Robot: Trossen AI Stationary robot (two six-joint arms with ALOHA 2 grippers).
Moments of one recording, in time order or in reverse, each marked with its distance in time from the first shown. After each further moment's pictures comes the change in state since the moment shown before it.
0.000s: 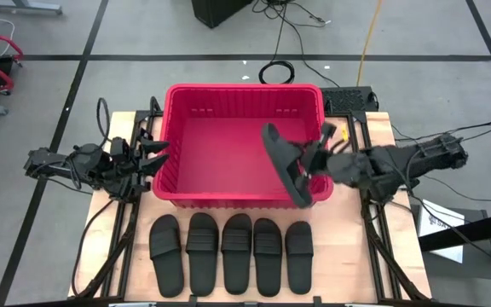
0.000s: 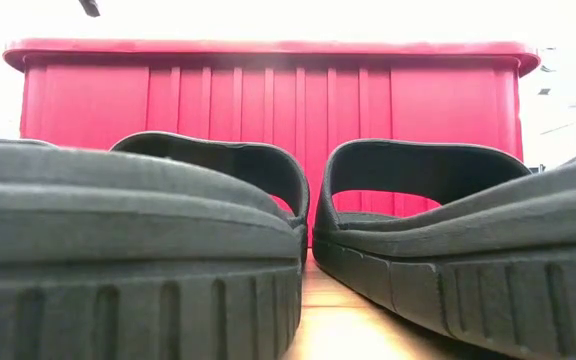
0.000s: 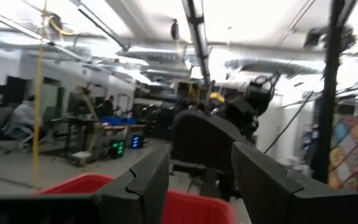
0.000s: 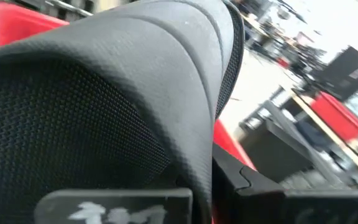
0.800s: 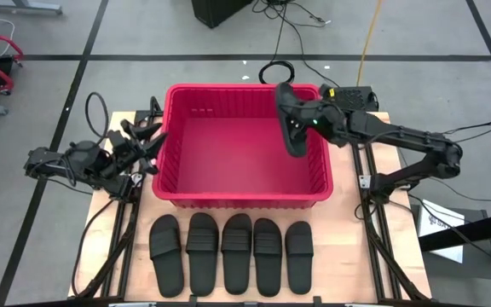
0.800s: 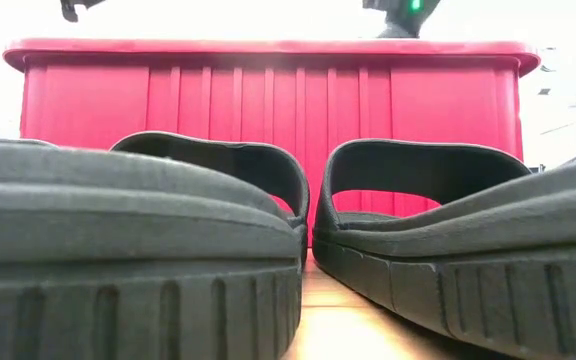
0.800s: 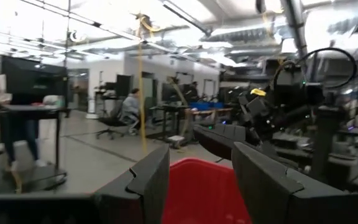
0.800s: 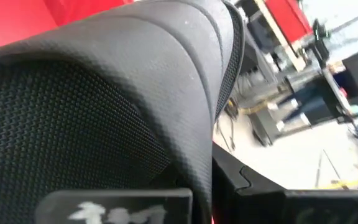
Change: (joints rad) left arm 0.000 0.000 0.080 -0.132 -0.374 0.167; right arm -0.544 0.111 0.001 -0.142 -0.137 -0.086
